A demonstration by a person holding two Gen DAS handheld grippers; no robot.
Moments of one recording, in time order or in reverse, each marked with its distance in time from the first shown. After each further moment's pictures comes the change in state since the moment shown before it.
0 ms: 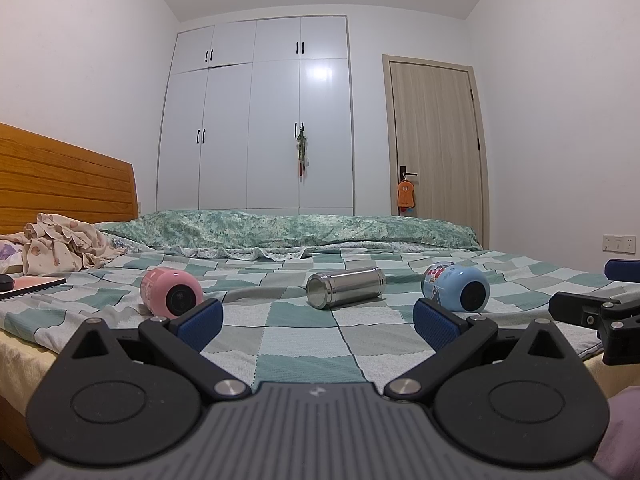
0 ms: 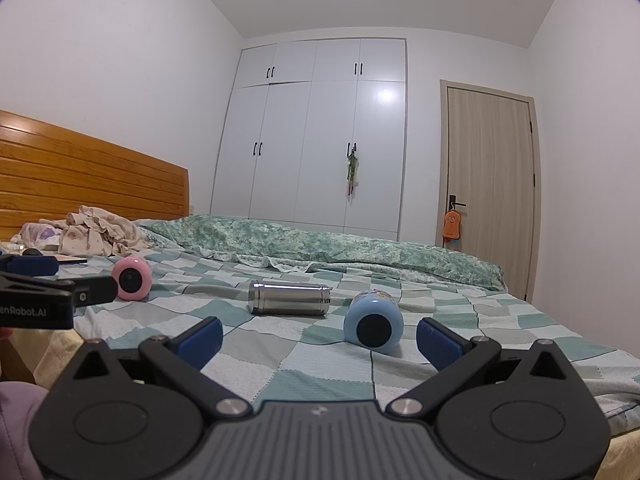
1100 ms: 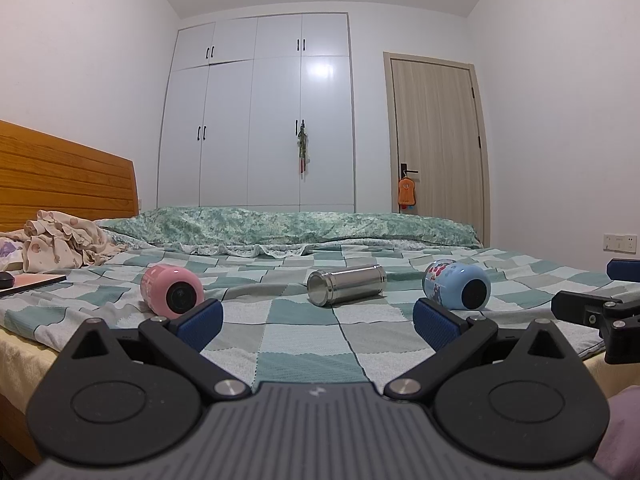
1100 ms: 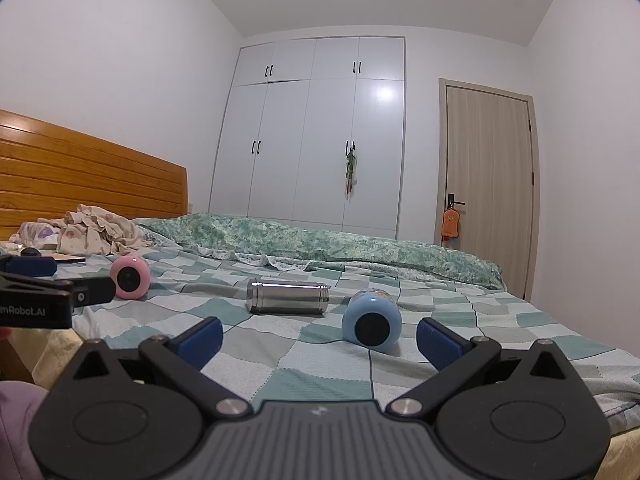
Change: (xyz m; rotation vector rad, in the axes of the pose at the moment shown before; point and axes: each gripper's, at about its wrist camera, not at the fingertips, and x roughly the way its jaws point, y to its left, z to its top) left arm 0.003 -0.003 0.000 0.000 0.006 0.000; right arm 0.002 -0.003 0.000 0.001 0.005 0.002
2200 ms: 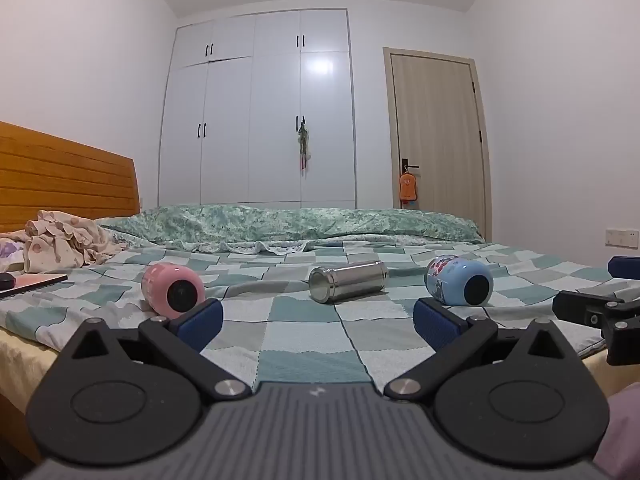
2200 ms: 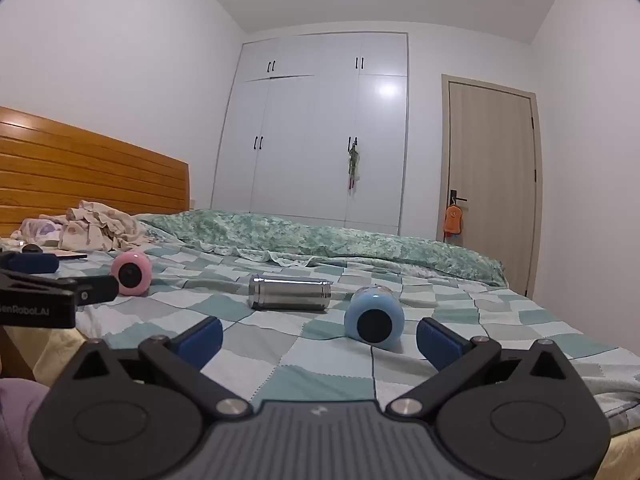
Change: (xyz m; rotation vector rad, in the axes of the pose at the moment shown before) left arm -0.001 0.004 0.002 0.001 0.014 0.000; right arm 0.001 0.003 0.000 0.000 0.019 0.005
